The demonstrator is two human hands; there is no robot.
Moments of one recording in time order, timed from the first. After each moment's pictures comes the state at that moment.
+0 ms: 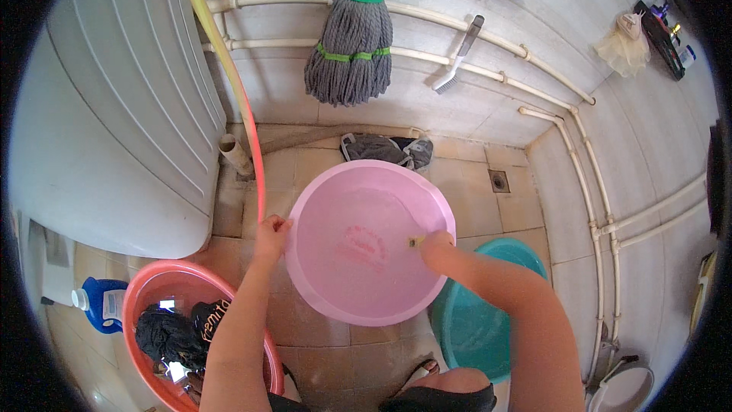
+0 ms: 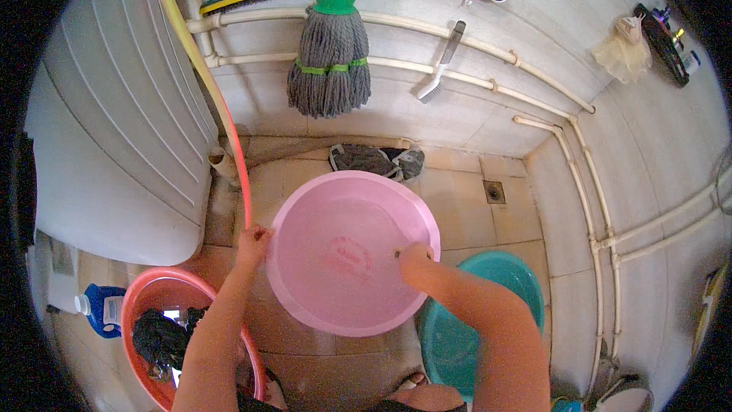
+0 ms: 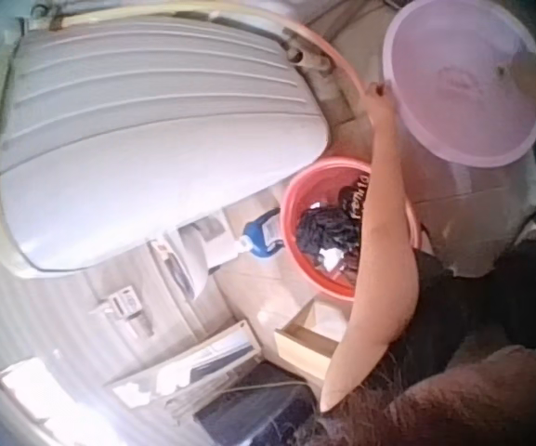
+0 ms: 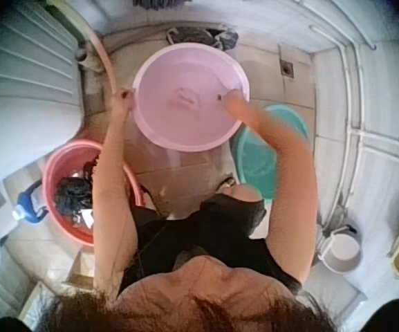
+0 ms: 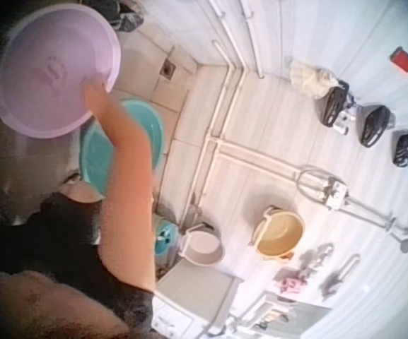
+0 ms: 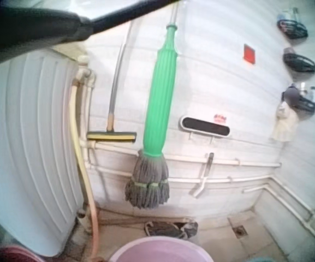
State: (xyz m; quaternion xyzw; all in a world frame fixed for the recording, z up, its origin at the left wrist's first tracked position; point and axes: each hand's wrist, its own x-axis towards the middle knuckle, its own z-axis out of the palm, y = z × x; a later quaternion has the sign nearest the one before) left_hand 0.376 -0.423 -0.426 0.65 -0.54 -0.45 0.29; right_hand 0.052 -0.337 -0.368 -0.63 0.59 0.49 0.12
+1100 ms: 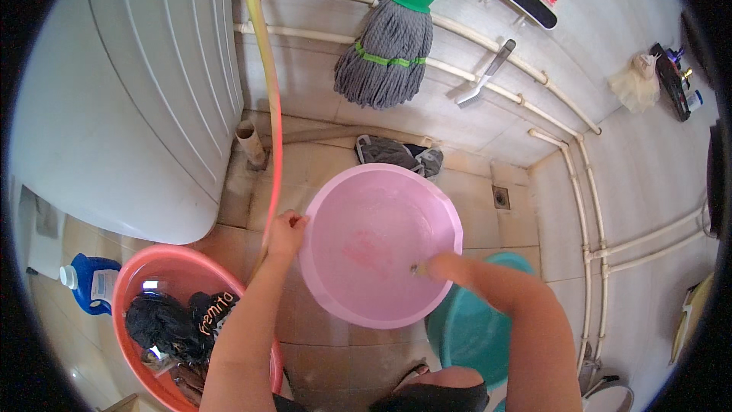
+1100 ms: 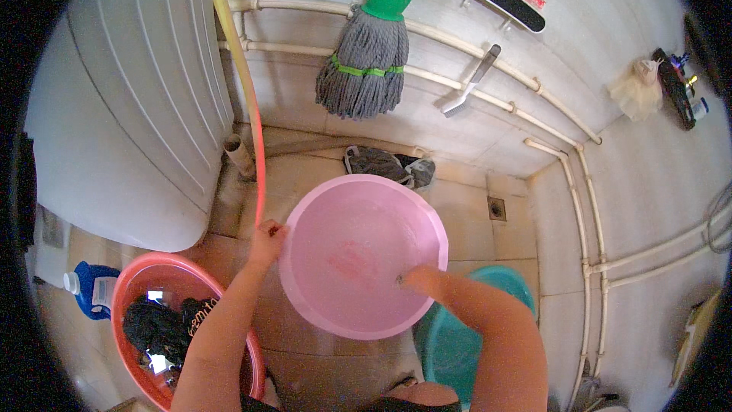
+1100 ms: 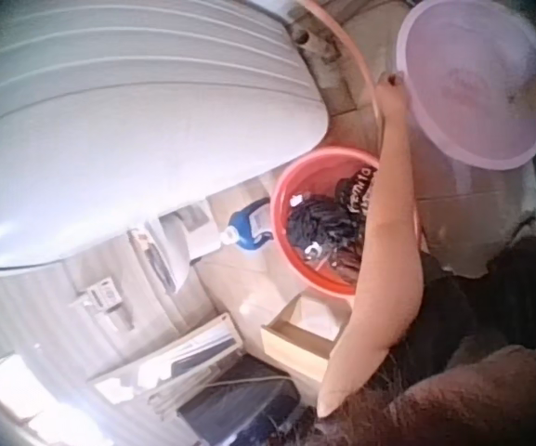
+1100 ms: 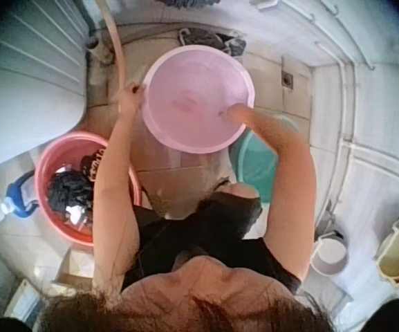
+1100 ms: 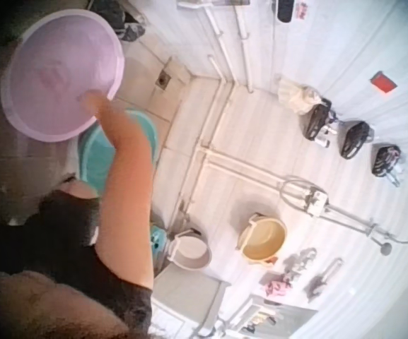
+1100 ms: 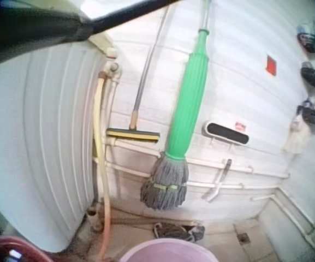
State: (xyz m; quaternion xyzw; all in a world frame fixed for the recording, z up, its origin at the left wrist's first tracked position) left_hand 0.369 -0.422 -0.441 0.64 -0.56 -0.42 0.33; right_hand 0.029 -0.320 -0.384 -0.72 0.54 0.36 0.25
